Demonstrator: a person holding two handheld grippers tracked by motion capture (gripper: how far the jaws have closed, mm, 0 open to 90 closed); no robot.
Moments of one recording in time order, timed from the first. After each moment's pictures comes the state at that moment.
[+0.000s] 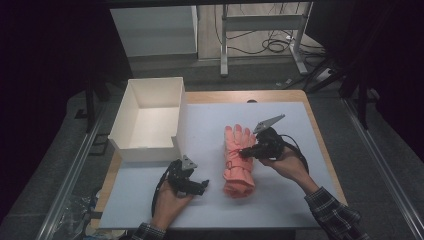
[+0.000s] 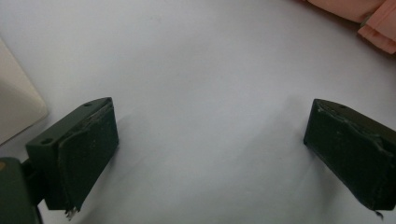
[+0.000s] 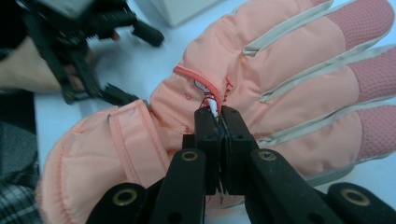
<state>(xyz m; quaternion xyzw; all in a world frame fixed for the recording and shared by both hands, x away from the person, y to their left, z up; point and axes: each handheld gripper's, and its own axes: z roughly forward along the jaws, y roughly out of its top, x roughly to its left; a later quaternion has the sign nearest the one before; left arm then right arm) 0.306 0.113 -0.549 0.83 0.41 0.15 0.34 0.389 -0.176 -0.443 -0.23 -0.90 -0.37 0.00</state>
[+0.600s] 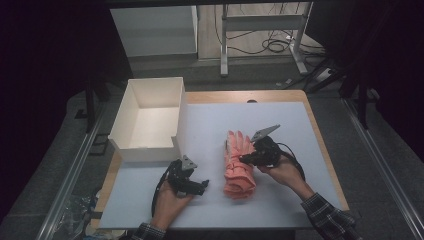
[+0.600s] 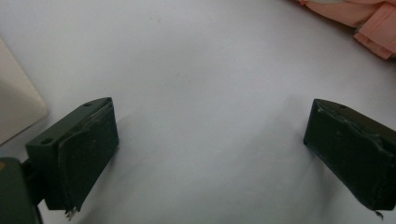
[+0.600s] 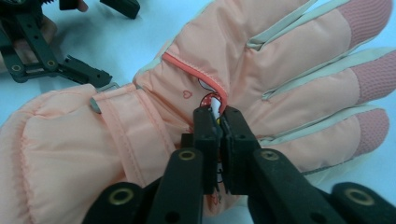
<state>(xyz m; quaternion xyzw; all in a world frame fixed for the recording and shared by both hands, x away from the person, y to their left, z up) 0.306 0.113 -0.549 0.83 0.41 0.15 0.34 0.386 -0.176 -0.477 -0.25 -0.90 -0.35 -0.02</state>
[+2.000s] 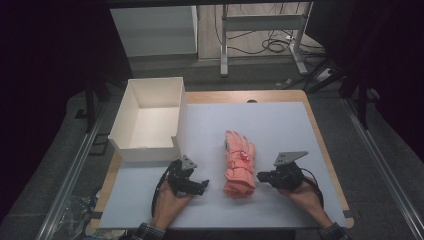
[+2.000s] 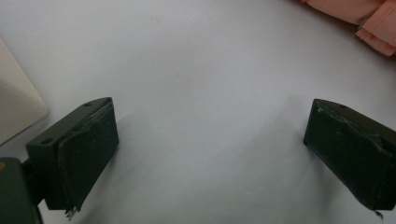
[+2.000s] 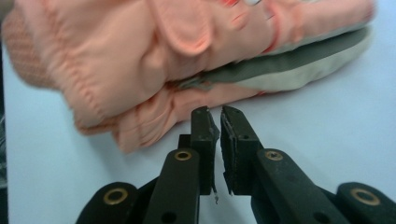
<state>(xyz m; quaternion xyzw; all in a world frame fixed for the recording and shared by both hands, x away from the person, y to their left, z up) 0.305 0.113 -0.549 0.83 0.41 0.15 0.34 0.329 -0.238 -0.508 -0.25 -0.88 -0.40 -0.05</state>
